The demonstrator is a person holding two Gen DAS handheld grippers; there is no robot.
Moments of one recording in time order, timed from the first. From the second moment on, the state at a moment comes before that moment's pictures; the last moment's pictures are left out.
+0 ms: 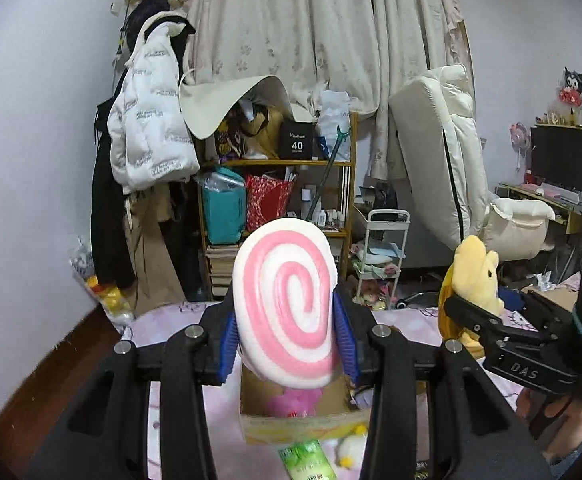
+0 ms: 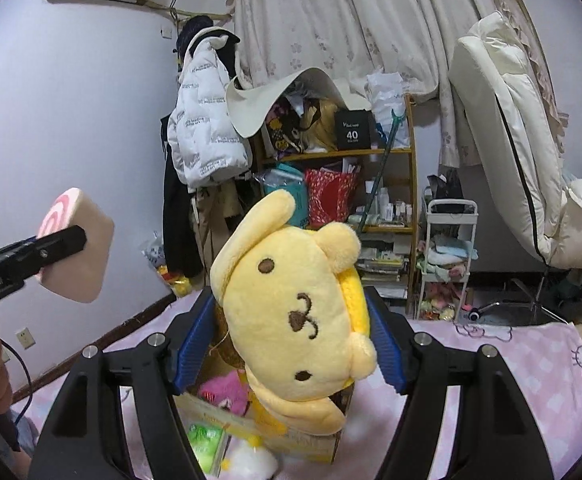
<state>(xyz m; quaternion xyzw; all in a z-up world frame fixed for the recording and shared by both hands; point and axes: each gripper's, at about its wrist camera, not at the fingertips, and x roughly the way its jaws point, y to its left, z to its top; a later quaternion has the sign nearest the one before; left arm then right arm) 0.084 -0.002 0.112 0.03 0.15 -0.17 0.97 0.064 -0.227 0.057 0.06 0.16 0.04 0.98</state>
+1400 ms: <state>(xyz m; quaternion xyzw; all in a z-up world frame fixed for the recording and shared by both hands) 0.181 -0.030 -0.027 0.05 0.30 -0.14 0.94 0.131 -0.232 -0.042 0.10 0.28 0.08 0.95</state>
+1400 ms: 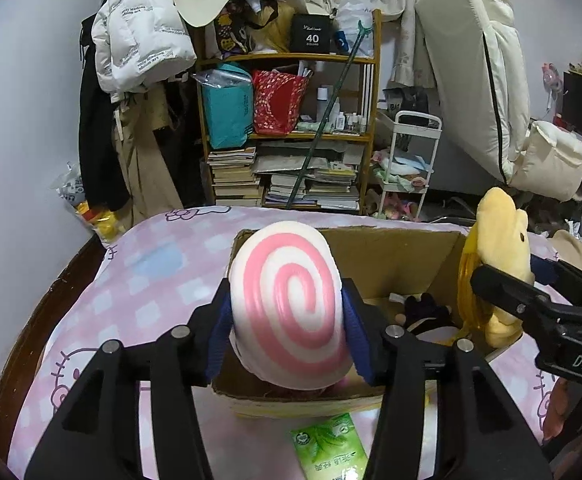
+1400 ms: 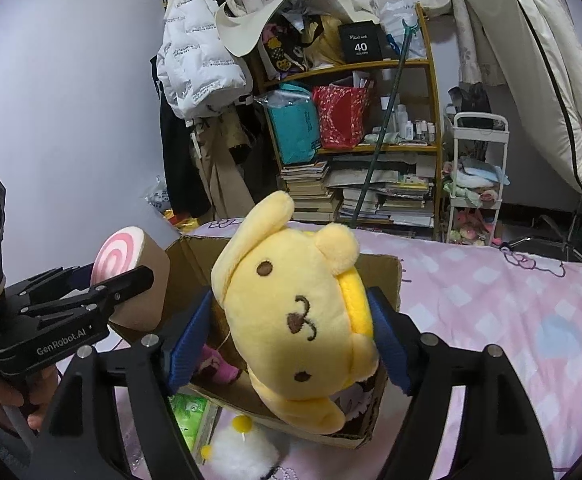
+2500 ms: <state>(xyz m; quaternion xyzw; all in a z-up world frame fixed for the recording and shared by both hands) 0.099 0.025 -0.005 0.09 0.39 -0.07 0.91 0.049 -0.221 0.002 0.08 0.29 0.05 0.95</state>
